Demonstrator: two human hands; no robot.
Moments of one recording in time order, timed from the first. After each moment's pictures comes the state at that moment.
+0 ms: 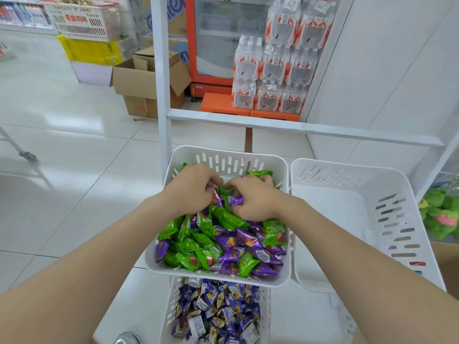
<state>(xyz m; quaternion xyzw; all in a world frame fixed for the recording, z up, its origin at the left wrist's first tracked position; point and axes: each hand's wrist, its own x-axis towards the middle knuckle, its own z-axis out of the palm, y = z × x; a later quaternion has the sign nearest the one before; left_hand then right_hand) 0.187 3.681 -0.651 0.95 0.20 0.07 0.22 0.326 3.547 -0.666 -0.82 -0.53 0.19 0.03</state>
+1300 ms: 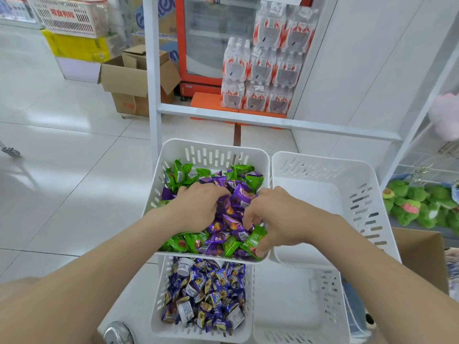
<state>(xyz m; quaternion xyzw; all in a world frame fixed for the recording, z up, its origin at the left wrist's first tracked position) 0.168 3.622 -0.660 0.97 0.15 -0.08 0.15 0.291 3.442 -0.622 -0.77 -0.62 0.12 -0.07</state>
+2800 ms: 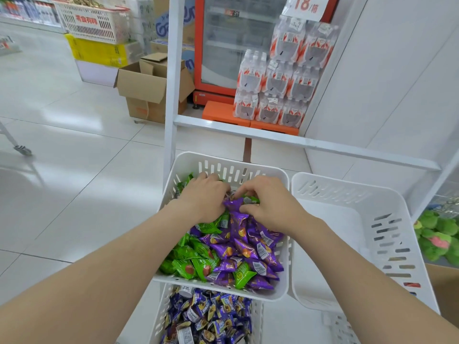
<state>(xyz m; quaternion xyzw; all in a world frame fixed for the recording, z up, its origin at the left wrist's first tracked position) 0.213 3.677 -0.677 0.98 0.17 0.01 0.03 0.327 3.524 -0.649 -0.82 -0.54 0.06 0.17</state>
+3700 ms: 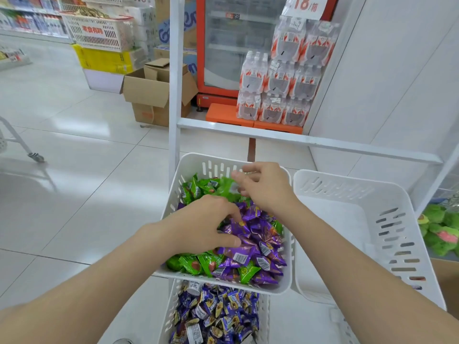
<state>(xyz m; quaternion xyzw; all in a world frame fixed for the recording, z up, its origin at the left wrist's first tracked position) 0.149 3.641 -0.641 0.98 0.06 -0.01 0.19 0.309 3.543 -0.637 -0.83 -0.34 0.12 0.44</state>
